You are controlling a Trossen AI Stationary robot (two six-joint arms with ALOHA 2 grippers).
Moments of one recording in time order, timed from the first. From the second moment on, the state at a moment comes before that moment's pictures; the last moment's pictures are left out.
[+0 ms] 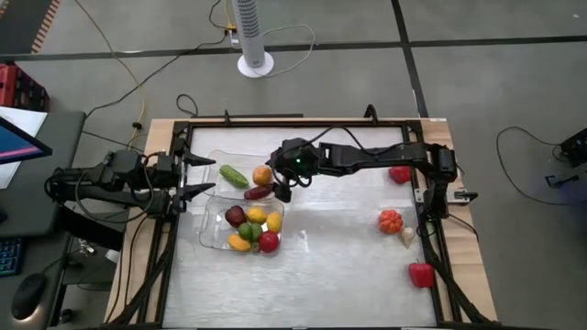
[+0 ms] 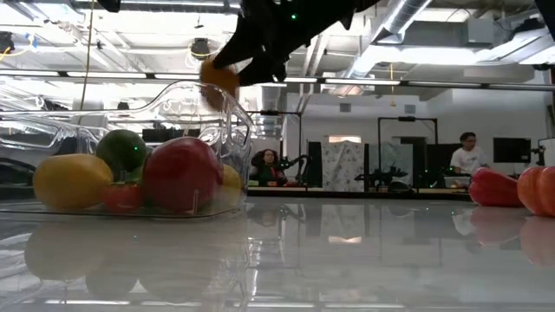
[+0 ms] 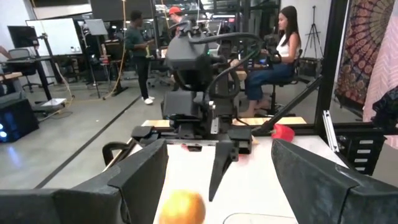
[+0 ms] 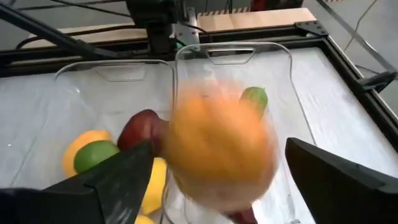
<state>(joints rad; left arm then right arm) -0.07 0.41 0.68 -0.28 -0.17 0.04 -0.11 1.87 1.55 -0.19 -0.02 0.02</state>
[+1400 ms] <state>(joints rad) -0.07 0.41 0.68 -0.30 -0.20 0.01 0.28 1.57 1.01 -1.41 -0.04 0.89</state>
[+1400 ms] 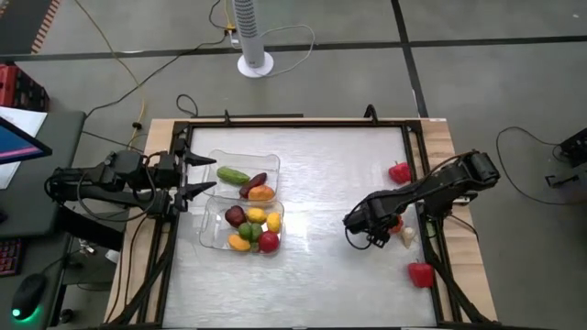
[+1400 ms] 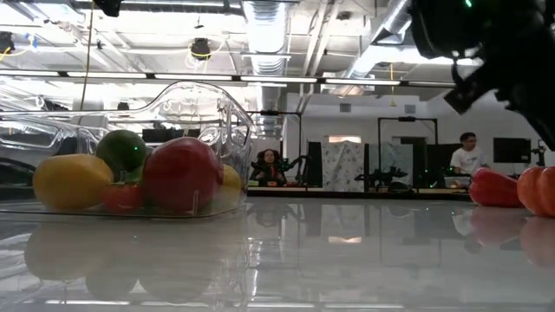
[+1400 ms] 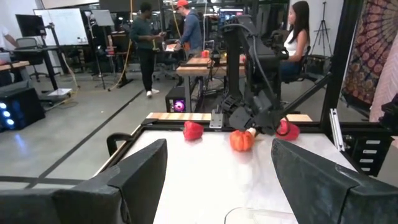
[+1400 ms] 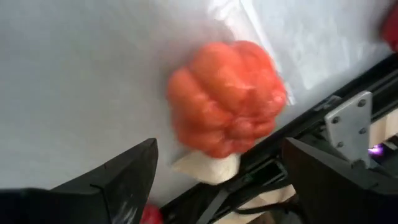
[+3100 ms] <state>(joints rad) -0.07 0.41 0.68 -0.29 -0.19 0.03 0.22 1.85 1.47 -0.19 0.18 0.24</state>
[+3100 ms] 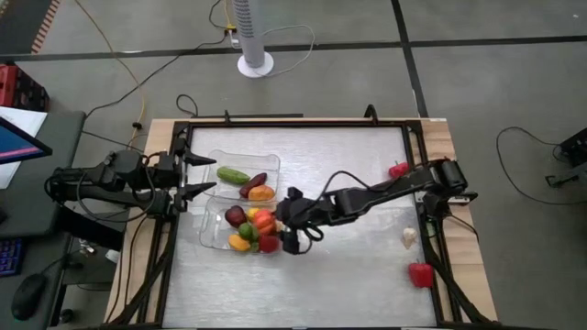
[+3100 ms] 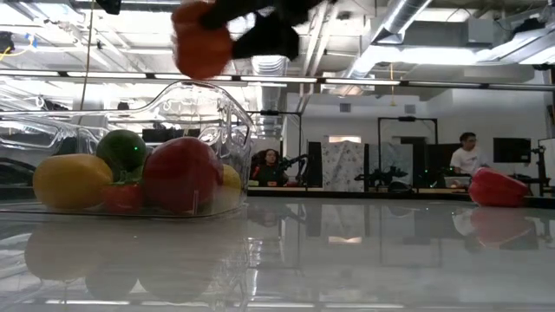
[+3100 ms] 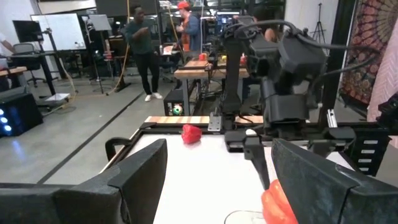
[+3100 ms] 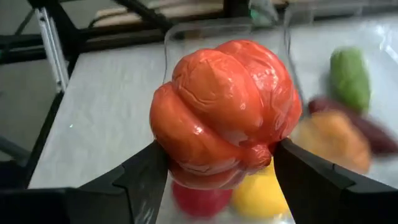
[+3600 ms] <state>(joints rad) -0.07 0.41 0.68 -0.30 -0.19 0.03 0.03 1.97 1.65 -0.25 0.19 0.01</state>
